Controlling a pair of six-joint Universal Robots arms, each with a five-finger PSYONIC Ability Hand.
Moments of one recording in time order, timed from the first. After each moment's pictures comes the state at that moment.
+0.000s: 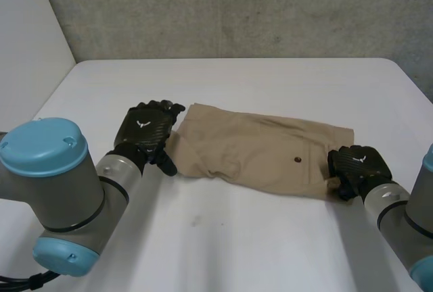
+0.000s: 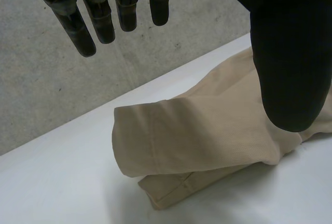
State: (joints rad) left arm 4.19 -1.93 -1.70 3.47 -1.59 3.26; right arm 1.77 -1.19 1.92 -0.34 1.46 2.79; left_hand 0.20 0.21 0.22 0.21 0.05; right_hand 0.82 1.02 1.01 1.02 0.79
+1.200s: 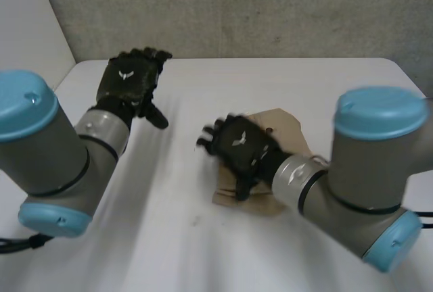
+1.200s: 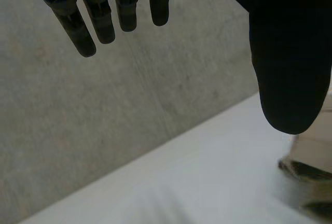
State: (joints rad) left arm 4.21 -1.86 -1.54 3.44 -1.62 3.25; right arm 2.18 -1.17 1.45 0.00 1.22 2.69; left_hand 0.20 0.21 0.22 0.21 0.05; right_hand 0.20 0.22 0.22 0.23 0.07
